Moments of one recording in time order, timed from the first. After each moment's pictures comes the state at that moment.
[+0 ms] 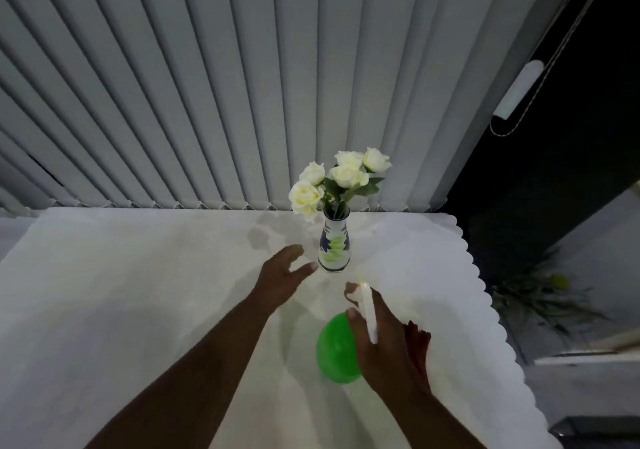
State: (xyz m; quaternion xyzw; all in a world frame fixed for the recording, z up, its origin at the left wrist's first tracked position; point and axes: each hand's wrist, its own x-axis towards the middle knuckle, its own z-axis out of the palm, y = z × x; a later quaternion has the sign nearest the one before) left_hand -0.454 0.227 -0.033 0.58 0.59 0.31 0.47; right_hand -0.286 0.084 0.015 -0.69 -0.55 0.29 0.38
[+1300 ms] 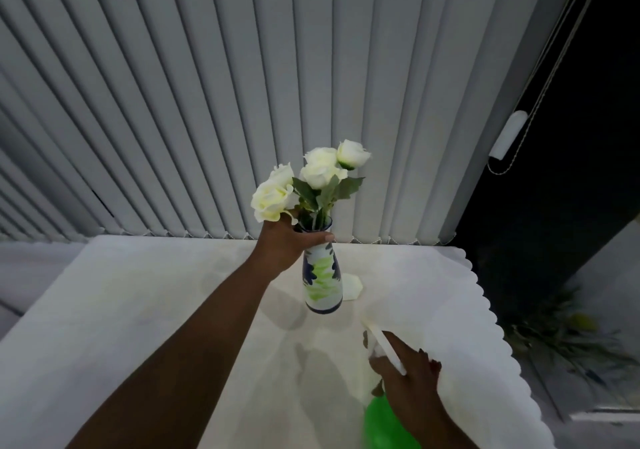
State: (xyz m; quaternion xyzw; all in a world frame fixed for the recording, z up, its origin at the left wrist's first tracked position) left_hand -0.452 0.231 0.126 0.59 0.54 0.42 0.43; right_hand -0.265 0.047 0.052 -0.75 -0.53 0.34 0.21
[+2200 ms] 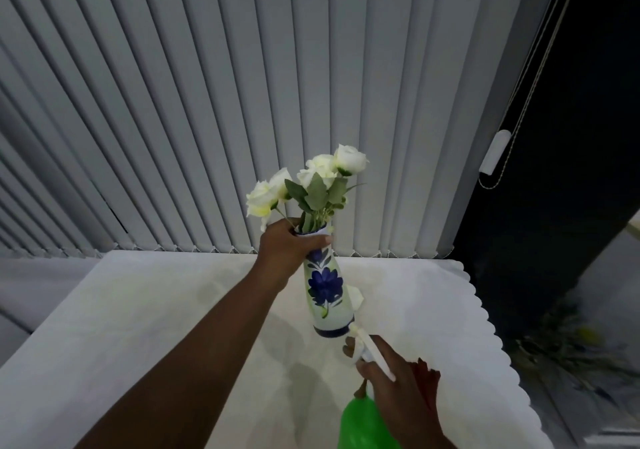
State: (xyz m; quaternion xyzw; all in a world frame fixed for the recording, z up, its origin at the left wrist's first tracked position) left_hand -0.446 0.200 0.153 0.53 0.58 0.44 0.44; right_hand -0.281 0.022 0.107 -0.62 -0.53 0.45 0.37
